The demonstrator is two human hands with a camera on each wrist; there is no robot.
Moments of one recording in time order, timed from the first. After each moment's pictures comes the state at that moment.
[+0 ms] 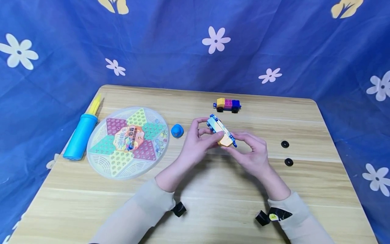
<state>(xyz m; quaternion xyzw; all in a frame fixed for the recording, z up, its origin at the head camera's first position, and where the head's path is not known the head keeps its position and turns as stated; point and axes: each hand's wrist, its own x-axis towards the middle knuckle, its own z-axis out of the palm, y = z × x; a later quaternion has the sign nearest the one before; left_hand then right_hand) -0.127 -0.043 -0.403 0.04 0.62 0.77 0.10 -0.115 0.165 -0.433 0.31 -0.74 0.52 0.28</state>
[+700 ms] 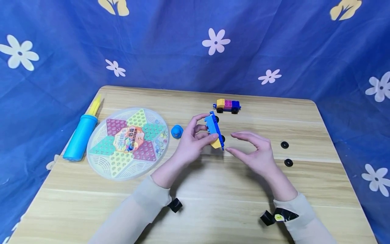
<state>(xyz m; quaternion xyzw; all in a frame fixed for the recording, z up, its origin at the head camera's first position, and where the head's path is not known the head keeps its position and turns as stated) -0.139 -0.061 -0.415 0.10 0.65 0.75 0.09 -0.114 0.181 -0.427 0.29 -0.78 0.51 0.22</state>
